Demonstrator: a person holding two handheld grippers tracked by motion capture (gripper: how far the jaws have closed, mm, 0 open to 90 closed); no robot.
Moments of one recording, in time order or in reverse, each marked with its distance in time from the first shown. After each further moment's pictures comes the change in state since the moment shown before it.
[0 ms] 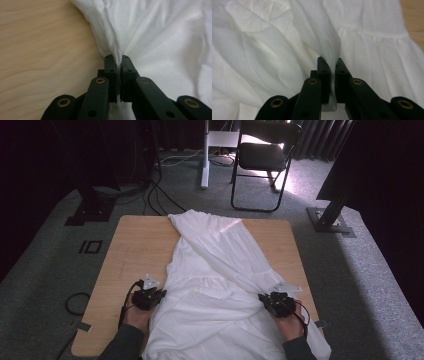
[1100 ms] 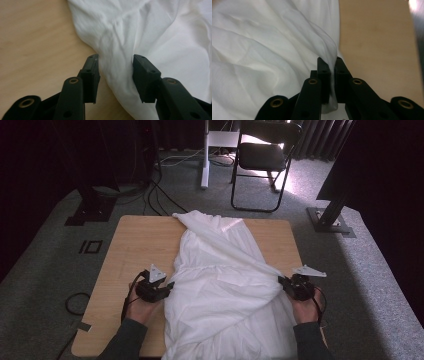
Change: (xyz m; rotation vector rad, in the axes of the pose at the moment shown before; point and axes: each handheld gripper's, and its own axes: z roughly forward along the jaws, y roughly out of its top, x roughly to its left) left arm -0.029 0.042 -0.021 -0.055 0.012 0.088; right arm -0.068 0.020 -0.015 -0.070 -0.126 0.150
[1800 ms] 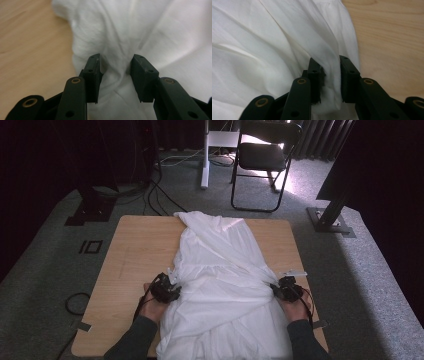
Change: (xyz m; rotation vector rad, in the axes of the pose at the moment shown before) left arm -0.009 0.002 0.057 0.163 0.103 0.097; right arm -0.003 -0.024 0.057 0.185 -0.039 -0.025
